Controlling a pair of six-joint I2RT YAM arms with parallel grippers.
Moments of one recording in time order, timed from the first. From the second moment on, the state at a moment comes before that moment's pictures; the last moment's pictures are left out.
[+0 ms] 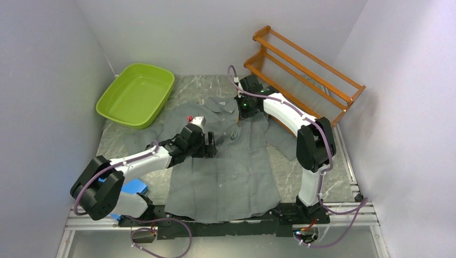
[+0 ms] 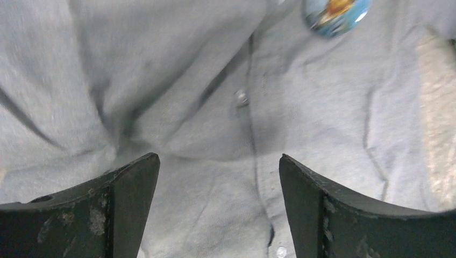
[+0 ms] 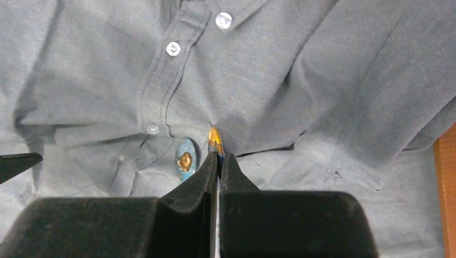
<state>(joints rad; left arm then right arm) -0.70 1.38 0.68 -0.10 -0.08 -0.61 0.48 1.91 1.57 -0.66 -0.11 0.16</state>
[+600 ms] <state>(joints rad) -0.70 1.39 0.69 0.41 0.09 -0.52 0.69 1.91 1.86 -0.99 0.28 0.27</state>
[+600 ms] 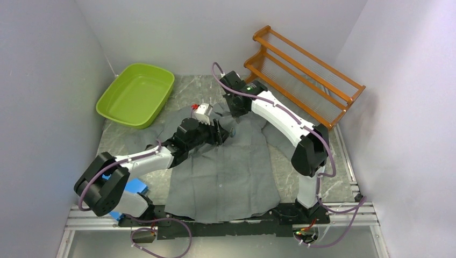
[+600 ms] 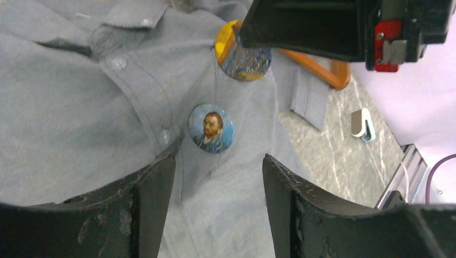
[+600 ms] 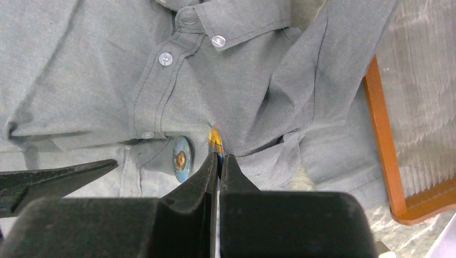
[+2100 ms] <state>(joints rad) -0.91 1.67 0.80 0.73 -0.39 -0.26 0.69 1.91 1.85 -0.98 0.16 0.32</state>
